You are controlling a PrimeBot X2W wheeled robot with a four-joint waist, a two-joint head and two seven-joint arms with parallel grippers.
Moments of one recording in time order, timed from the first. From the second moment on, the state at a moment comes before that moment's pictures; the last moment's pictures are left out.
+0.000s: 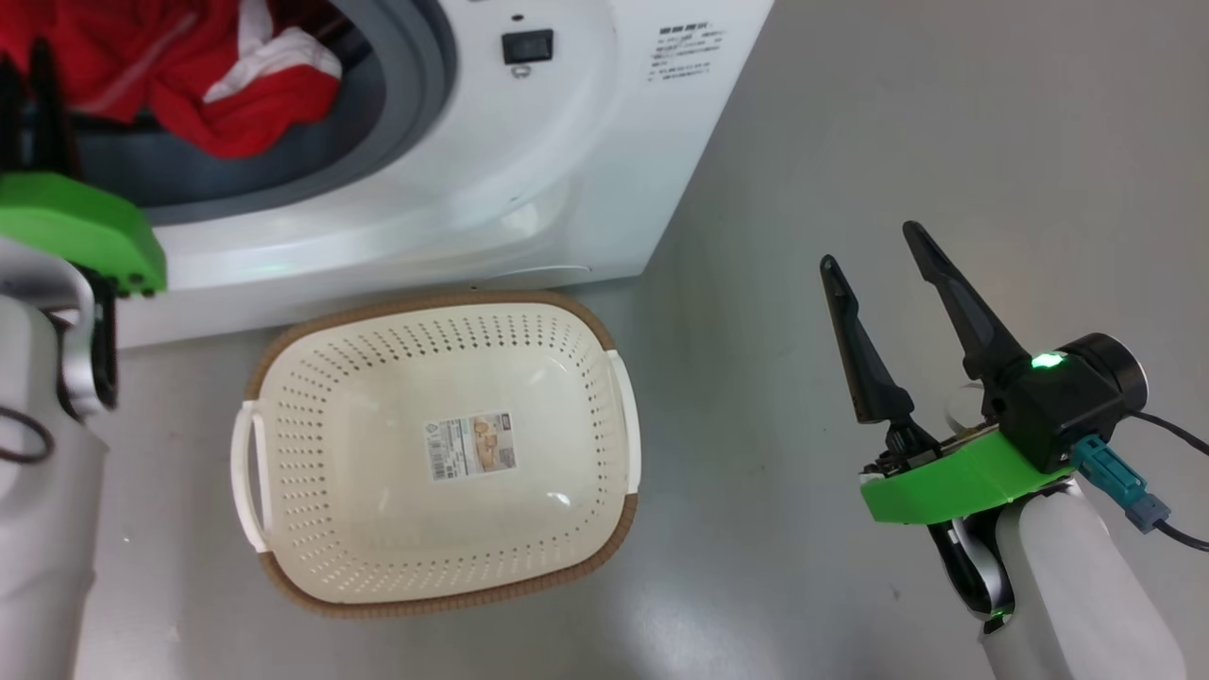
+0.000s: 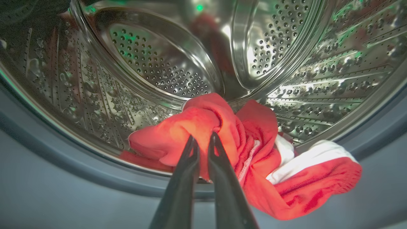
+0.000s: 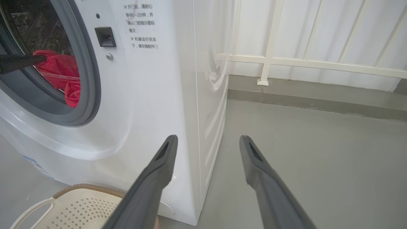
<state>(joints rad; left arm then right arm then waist) -0.93 0.32 -0.14 0.70 -0.26 0.09 -0.15 -0.32 -0.05 0.12 0.13 0.15 0.13 -0.26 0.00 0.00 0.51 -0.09</state>
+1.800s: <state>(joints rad) -0.25 0.19 -0.23 0.15 -0.52 0.09 0.02 -0.23 -0.05 0.08 0.13 0.17 0.13 -0.26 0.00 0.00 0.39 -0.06</state>
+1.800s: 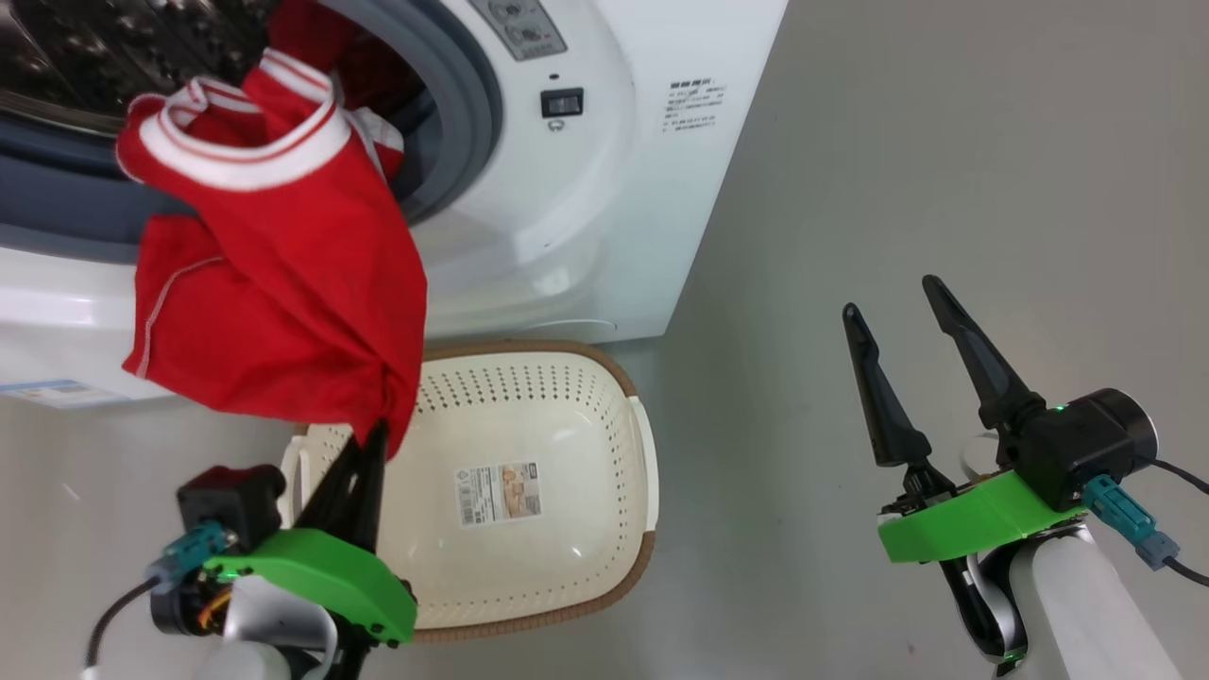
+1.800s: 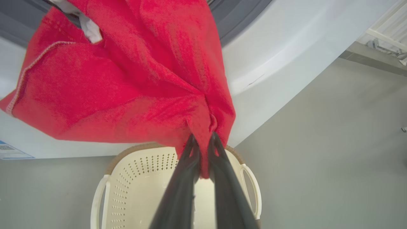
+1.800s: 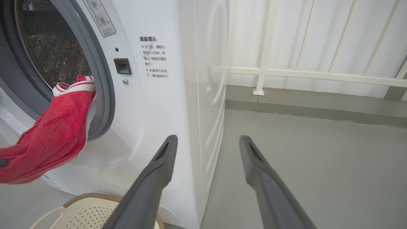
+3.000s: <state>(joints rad) -0.71 0.07 -0.28 1.16 -0.63 -0.10 -0.07 -0.35 -0.05 0.13 0.10 0.17 0.13 -0.26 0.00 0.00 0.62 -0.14</state>
